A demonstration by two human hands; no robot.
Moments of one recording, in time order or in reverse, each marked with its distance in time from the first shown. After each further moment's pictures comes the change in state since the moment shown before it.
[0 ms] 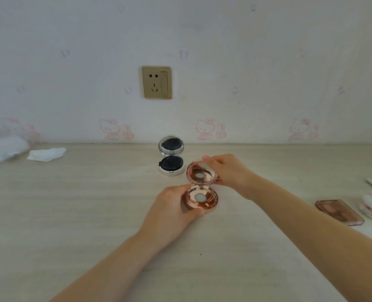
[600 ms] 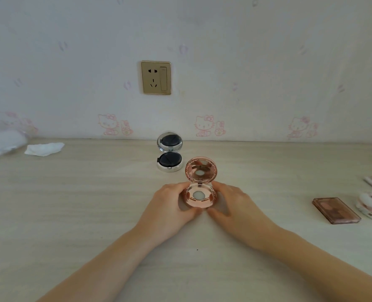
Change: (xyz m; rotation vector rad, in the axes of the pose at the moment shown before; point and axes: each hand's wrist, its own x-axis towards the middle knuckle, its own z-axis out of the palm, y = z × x) left_hand -0.003 0.001 0.001 -0.010 -0.037 -0.045; right_hand -0.070 0.055 0.008 -0.606 0.101 -0.507
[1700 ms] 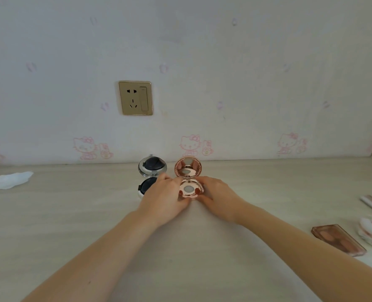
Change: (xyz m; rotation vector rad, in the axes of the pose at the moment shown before) left_hand 0.112 -0.018 0.021 0.399 -0.092 0.074; right_hand 0.104 0.067 0.001 -0.041 -0.088 0.032
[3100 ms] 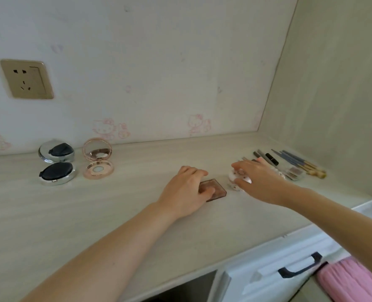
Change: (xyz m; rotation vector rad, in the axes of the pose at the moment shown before) left_hand -0.013 0.231 0.075 -0.260 -0.079 0.373; right_hand -0.231 0.107 -0.180 -0.436 0.052 0.414
